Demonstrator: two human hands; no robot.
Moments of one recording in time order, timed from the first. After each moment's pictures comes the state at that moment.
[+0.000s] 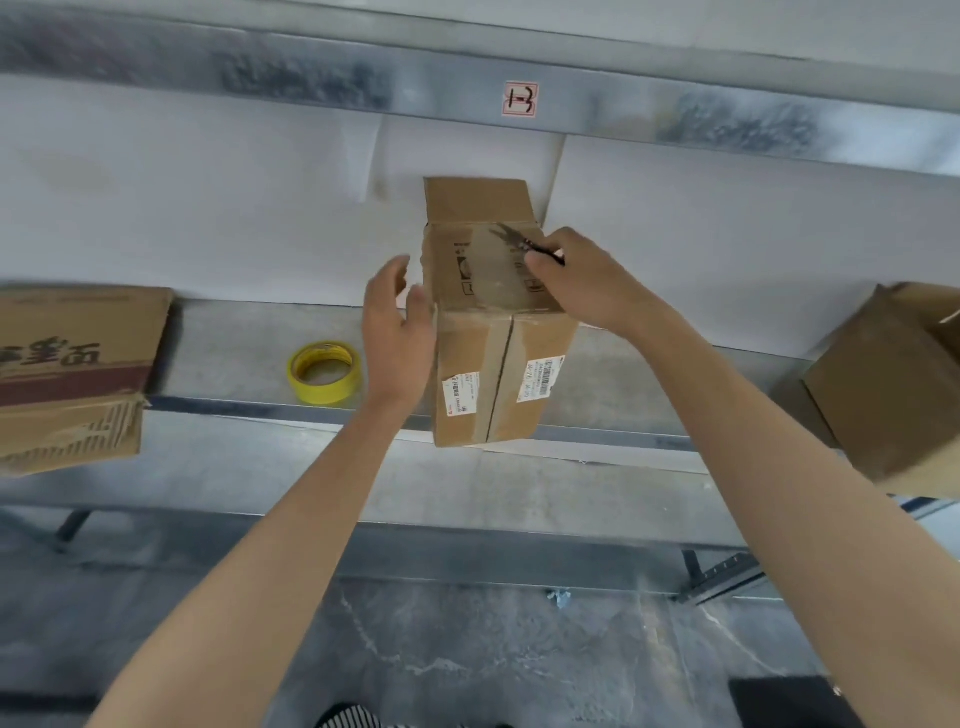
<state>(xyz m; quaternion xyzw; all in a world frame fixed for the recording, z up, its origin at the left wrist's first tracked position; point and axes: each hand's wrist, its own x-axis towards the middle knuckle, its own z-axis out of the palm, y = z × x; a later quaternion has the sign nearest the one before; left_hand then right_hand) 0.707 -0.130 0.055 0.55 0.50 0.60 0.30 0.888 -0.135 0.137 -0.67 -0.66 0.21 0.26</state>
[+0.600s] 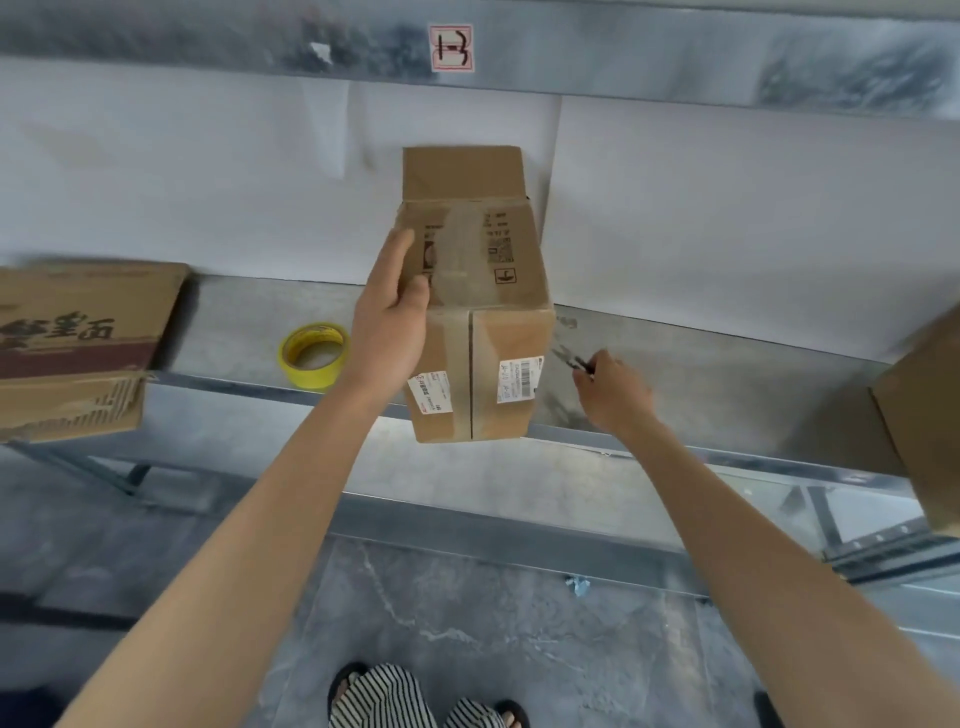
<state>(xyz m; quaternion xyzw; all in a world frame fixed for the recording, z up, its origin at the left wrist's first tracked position) 0.738 -0.127 0.073 0.58 0.55 0.50 0.34 0.973 -0.117 -0.032 -0.79 -0.57 0.20 0.11</state>
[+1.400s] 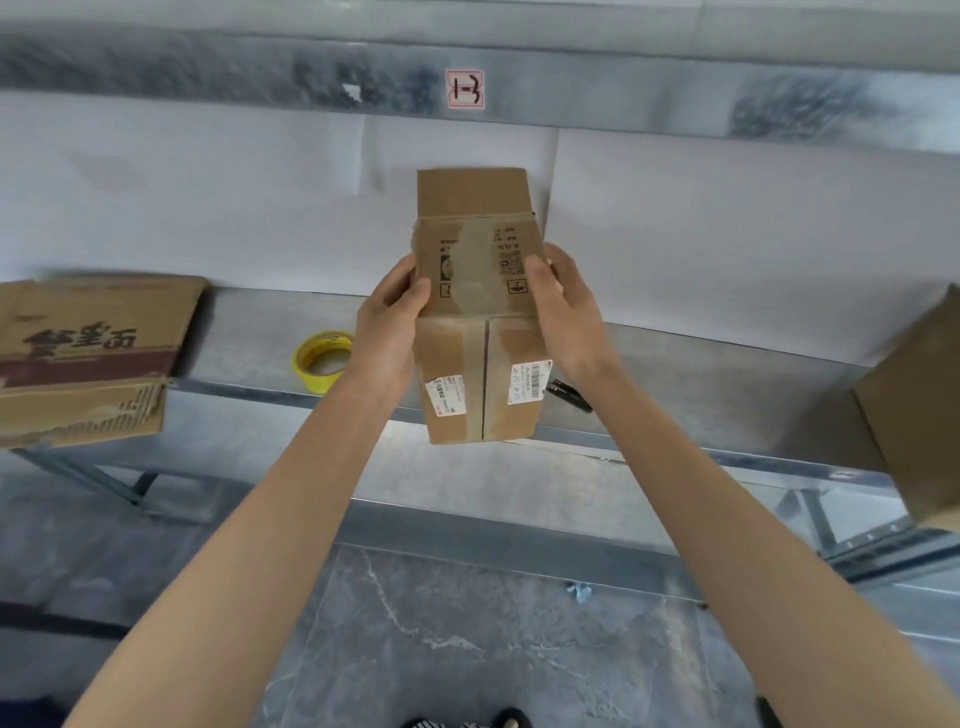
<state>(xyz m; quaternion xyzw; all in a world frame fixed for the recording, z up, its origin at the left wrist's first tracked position) 0.734 -0.134 0.083 0.40 0.43 0.58 0.56 0.901 -0.140 0.082 -0.56 -0.53 0.40 0.49</state>
